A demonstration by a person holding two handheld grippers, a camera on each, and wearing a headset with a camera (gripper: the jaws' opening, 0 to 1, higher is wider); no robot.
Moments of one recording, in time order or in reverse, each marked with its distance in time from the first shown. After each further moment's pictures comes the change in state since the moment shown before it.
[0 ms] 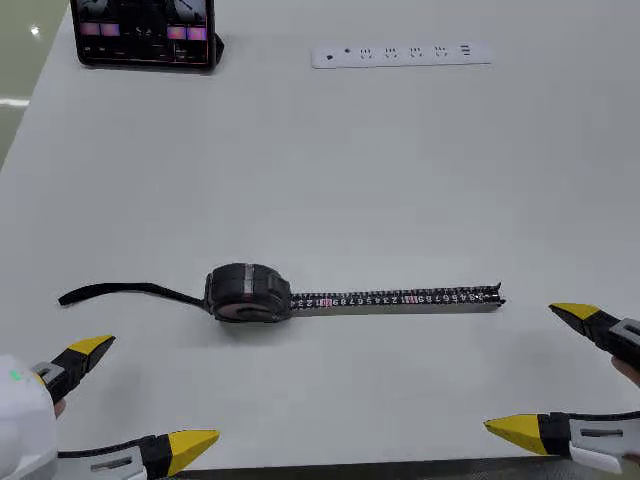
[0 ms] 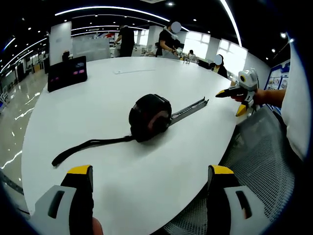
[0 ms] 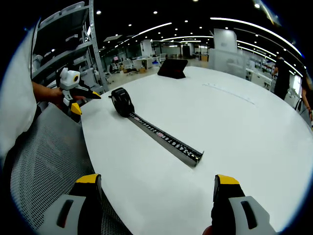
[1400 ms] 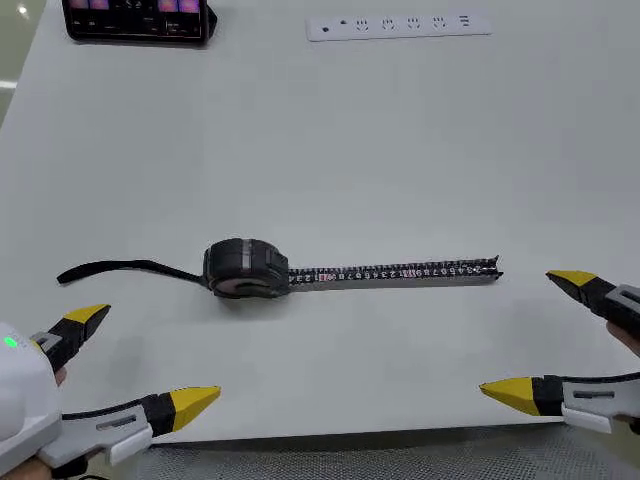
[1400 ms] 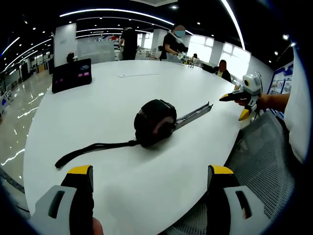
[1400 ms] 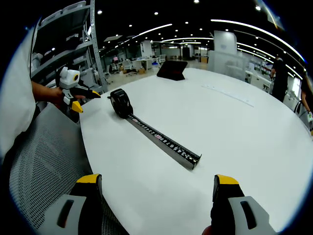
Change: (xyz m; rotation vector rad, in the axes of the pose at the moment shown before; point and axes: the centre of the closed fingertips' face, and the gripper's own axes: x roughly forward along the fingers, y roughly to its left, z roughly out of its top) left arm -0.001 0.007 0.006 -0.019 -0.029 0.031; right arm 0.000 -0.003 0.003 -0.014 -0.009 -0.014
